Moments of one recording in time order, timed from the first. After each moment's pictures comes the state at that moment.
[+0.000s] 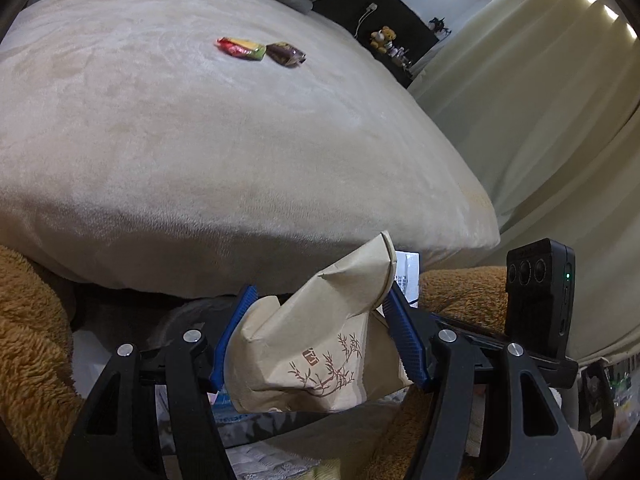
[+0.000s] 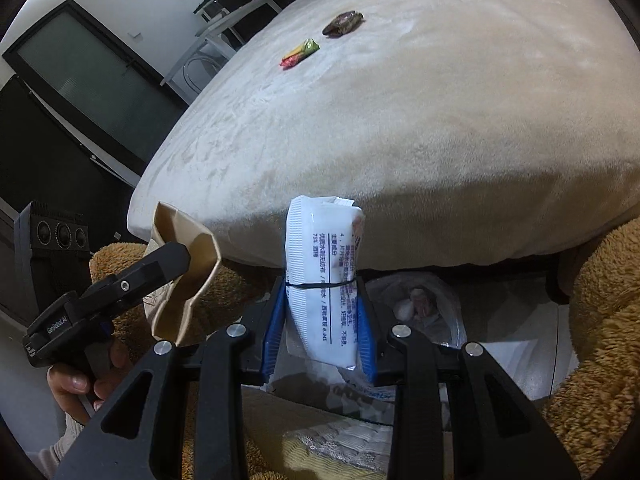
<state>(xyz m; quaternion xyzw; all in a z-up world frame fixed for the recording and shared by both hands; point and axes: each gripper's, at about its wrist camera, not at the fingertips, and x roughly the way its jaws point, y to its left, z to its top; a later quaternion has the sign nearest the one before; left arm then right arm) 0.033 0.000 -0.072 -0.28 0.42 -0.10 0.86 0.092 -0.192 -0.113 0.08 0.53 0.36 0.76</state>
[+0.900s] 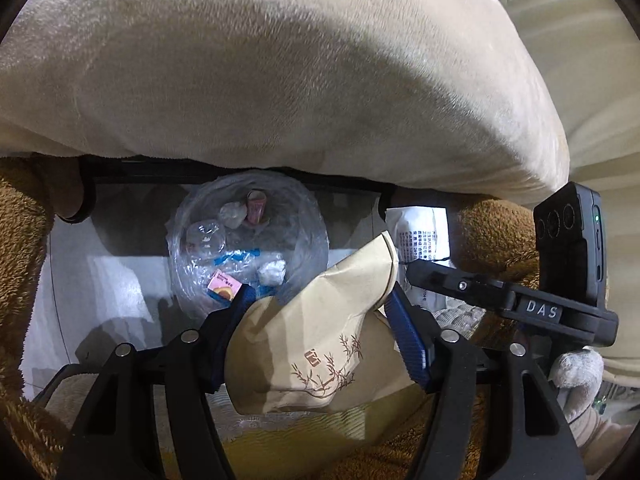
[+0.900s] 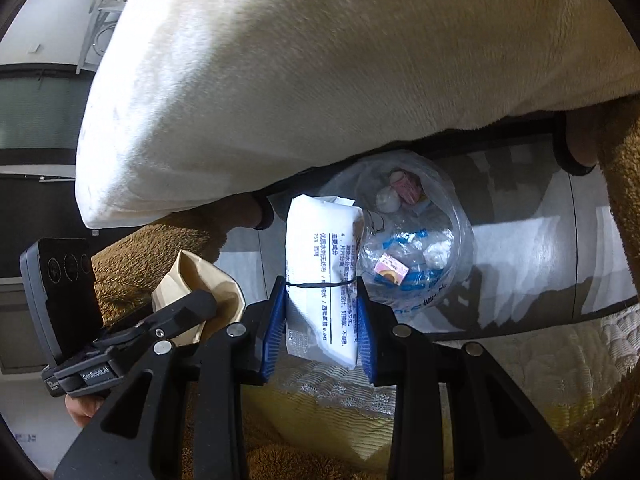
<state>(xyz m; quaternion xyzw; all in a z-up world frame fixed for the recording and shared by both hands) 0.056 0.001 -0.180 -0.29 0.62 -0.06 0.73 0.132 -0.191 -0.211 0.13 0.72 0.27 0.63</state>
